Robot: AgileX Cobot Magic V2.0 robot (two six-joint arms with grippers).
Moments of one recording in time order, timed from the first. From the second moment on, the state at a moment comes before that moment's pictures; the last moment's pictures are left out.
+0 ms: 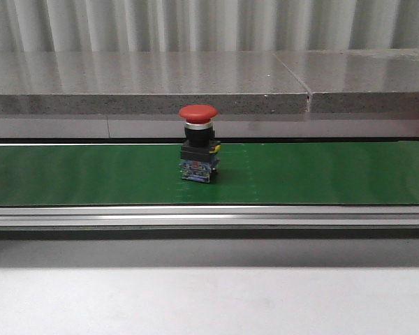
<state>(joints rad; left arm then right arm) 0.11 1.61 -1.17 -0.28 0.84 0.25 0.00 0.62 -0.60 0.02 0.55 -0.06</state>
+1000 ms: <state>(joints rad) -0.06 0.93 -0.90 -0.30 0.64 0.25 0.00 0.62 -0.60 0.02 0.55 -0.06</state>
